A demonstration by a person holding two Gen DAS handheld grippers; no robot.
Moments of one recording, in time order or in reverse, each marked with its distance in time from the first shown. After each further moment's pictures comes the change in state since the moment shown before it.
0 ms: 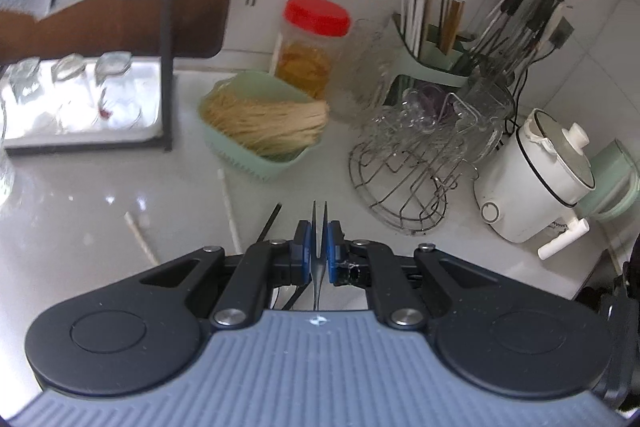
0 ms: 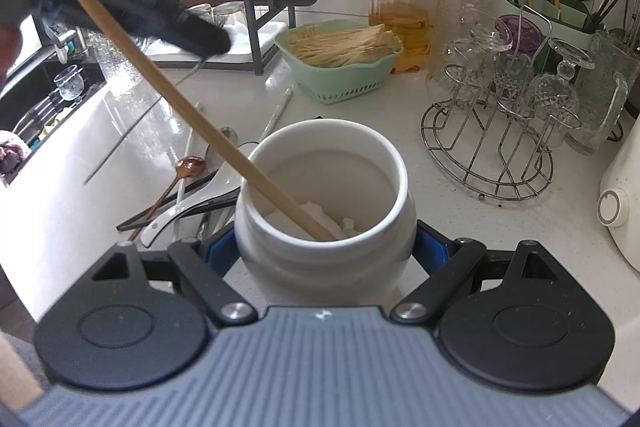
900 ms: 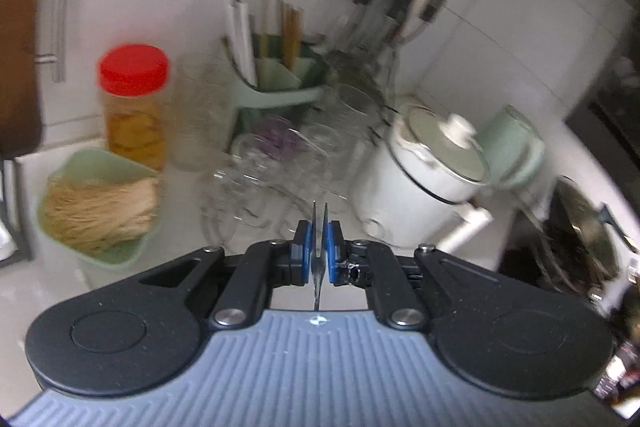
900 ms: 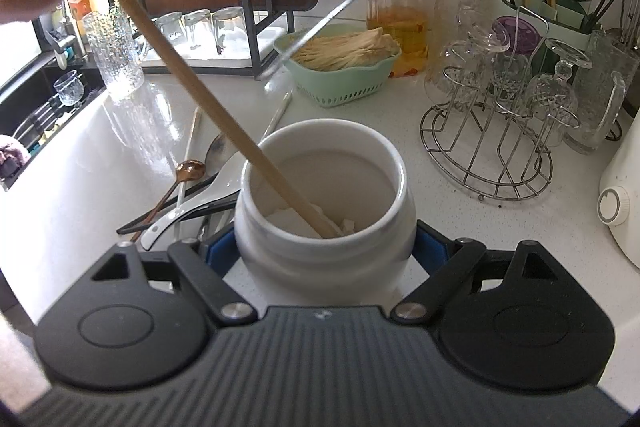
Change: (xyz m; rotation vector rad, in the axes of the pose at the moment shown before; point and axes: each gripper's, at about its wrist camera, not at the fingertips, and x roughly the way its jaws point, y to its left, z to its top) left arm 0.031 -0.072 0.064 0.227 0.034 -0.373; right arm -0.001 0.000 -0.002 0.005 -0.021 0.001
